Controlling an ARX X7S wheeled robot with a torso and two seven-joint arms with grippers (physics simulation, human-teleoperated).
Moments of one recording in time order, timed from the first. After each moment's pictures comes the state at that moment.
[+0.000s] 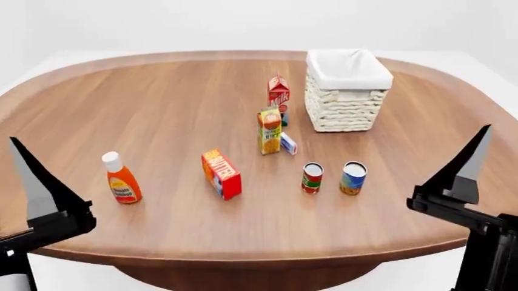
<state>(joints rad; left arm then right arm) 0.11 -0.18 -0.19 0.71 0.02 0.19 -0.31 -0.01 0.16 0.14 -0.66 0.04 -0.11 0.32</state>
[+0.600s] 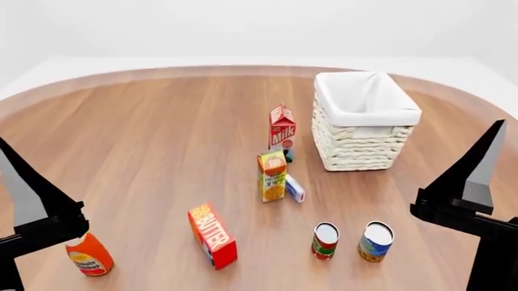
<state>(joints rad) 0.12 -0.21 -0.19 0.75 0.04 0.20 -0.34 -0.04 0.19 0.12 -0.75 0.06 -0.13 0.33</state>
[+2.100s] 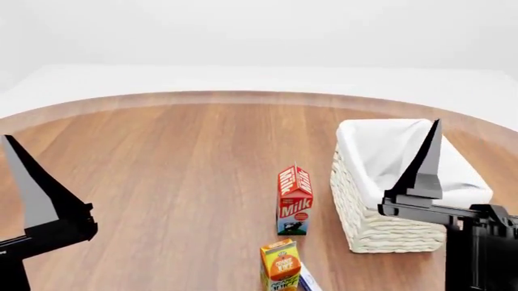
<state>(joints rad) 0.13 -0.25 -0.14 0.77 0.05 0.18 -0.37 0.00 0.28 0.04 -0.86 0.10 0.20 0.32</state>
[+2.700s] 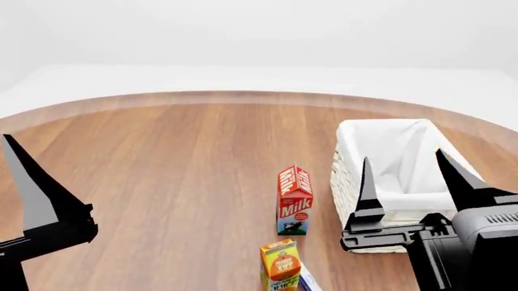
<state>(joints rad) 0.14 -0.26 -0.13 0.80 0.06 0.17 -0.39 0.15 0.80 -0.20 -1.03 0.75 0.58 0.78</state>
